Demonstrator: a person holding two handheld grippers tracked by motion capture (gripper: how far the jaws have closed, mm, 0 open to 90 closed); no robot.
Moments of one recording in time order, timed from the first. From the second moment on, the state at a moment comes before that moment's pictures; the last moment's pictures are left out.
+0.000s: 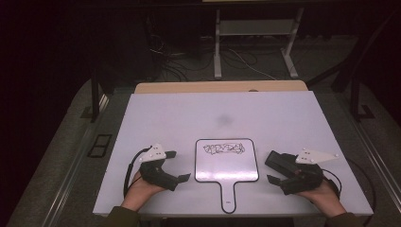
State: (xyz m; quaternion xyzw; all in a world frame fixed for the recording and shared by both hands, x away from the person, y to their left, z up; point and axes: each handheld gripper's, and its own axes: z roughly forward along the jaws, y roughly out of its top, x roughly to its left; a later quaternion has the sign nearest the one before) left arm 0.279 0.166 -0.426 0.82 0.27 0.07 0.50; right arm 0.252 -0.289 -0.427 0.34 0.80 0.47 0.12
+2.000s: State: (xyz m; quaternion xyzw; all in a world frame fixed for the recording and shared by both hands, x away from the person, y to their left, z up) left arm 0.277 0.167 -0.431 0.82 0.27 0.05 0.50; right arm 0.275 -0.311 -0.407 0.35 0.82 0.43 0.14
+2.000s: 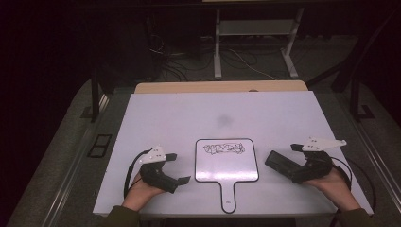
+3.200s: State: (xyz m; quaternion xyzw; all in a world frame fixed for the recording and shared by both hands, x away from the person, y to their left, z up) left arm 0.275 0.166 -0.431 0.82 0.27 0.05 0.50; right arm 0.295 -0.316 -0.423 0.35 0.88 0.31 0.11
